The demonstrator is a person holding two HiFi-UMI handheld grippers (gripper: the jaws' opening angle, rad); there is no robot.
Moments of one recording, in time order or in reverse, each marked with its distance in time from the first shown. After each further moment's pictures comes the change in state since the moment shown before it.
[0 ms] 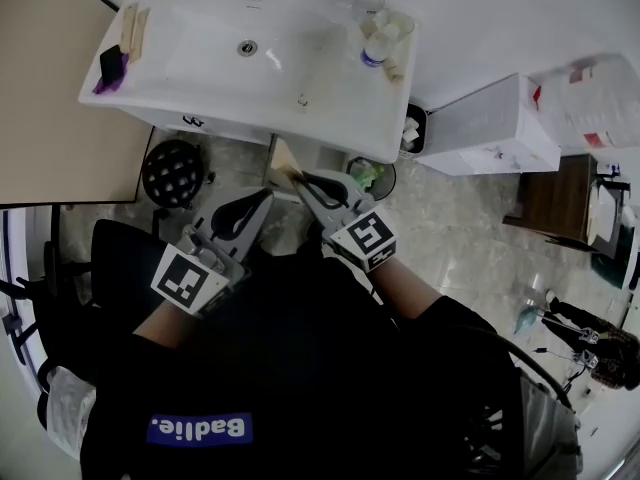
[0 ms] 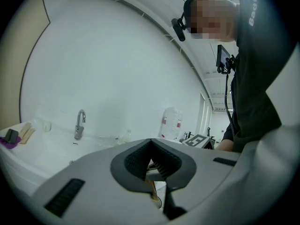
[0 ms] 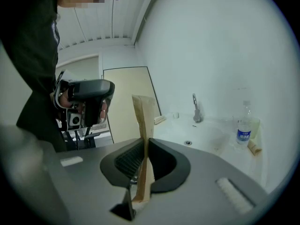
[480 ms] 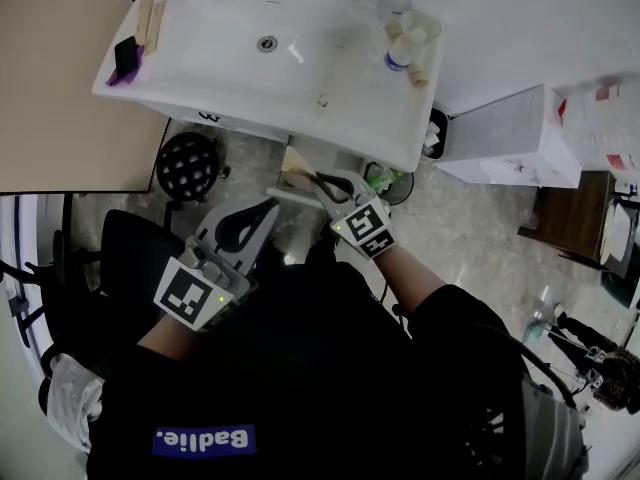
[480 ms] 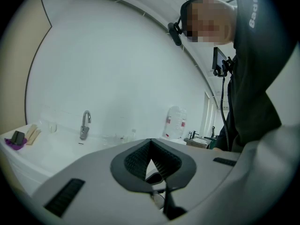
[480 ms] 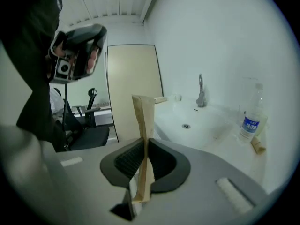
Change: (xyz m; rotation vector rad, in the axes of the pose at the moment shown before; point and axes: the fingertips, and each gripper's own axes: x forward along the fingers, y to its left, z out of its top) left arm -0.003 0.010 0.000 0.000 0.006 0.058; right arm 0.039 -0.034 -0.090 -0.125 0.230 0.023
